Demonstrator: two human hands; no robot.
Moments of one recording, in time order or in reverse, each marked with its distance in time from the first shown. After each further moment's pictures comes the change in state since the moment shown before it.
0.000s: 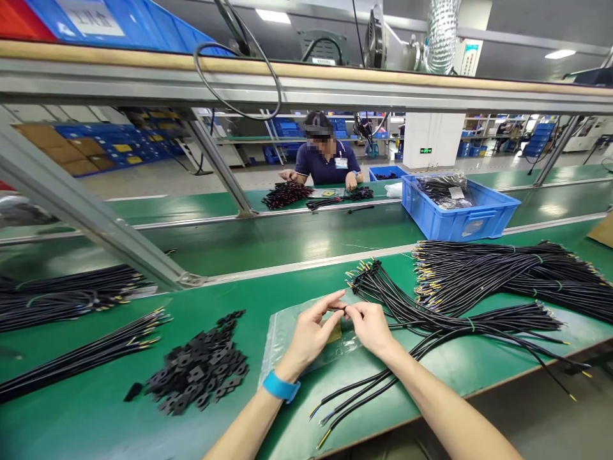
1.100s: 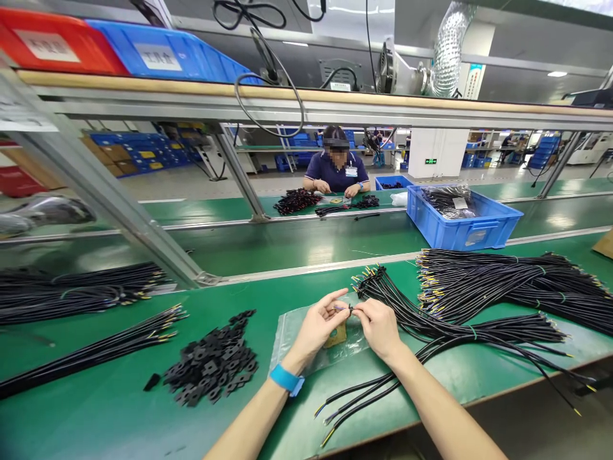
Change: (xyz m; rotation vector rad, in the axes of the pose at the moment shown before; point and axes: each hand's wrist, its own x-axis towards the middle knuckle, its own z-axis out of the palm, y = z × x) left_hand 0.010 -0.011 -0.003 -0.137 -0.083 -0.131; right_hand 0.000 0.000 -0.016 -0.272 0.115 -0.324
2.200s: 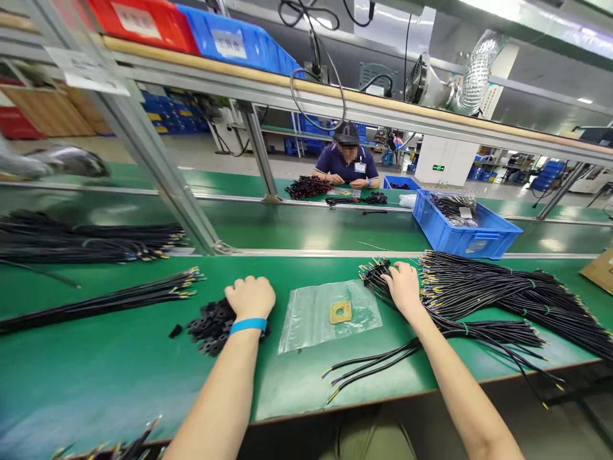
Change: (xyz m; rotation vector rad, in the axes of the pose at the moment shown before) left_hand -0.006 0.001 -0.134 1.611 0.616 -0.420; right_hand 0.050 0.038 -0.051 -0.648 -0.080 -0.047
